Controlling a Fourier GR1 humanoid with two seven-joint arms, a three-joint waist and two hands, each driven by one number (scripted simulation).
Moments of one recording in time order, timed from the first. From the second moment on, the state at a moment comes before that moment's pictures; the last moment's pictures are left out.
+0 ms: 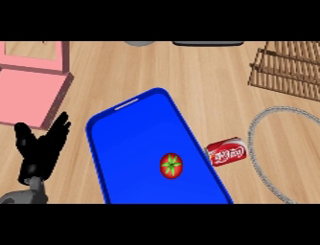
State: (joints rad) left arm -0.04 0.17 0.08 -1.39 0.10 0.00 0.27; right arm -0.68 -0.63 -0.40 -1.85 0.32 0.48 0.84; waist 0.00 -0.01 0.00
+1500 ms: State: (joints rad) left arm -0.06 0.17 0.09 -1.39 0.10 -0.03 0.29; right arm -1.11 -0.91 -0.29 -0.72 0.56 0.28 0.18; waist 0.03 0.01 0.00
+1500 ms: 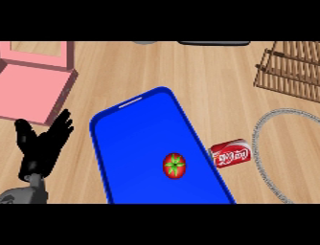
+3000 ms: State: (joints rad) left arm -0.09 0.16 0.10 -1.37 0.09 -0.03 0.30; right arm -1.32 -0.95 -0.44 -0.28 0.54 0.07 0.00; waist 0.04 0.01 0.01
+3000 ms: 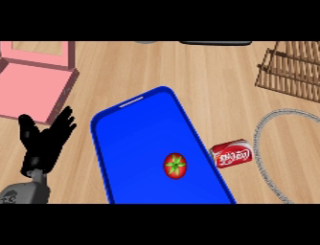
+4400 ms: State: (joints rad) left arm -0.05 0.15 0.10 -1.41 0.09 -0.03 0.29; right arm -1.15 -1.31 -0.80 -0.18 0.24 -0.01 0.05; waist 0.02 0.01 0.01
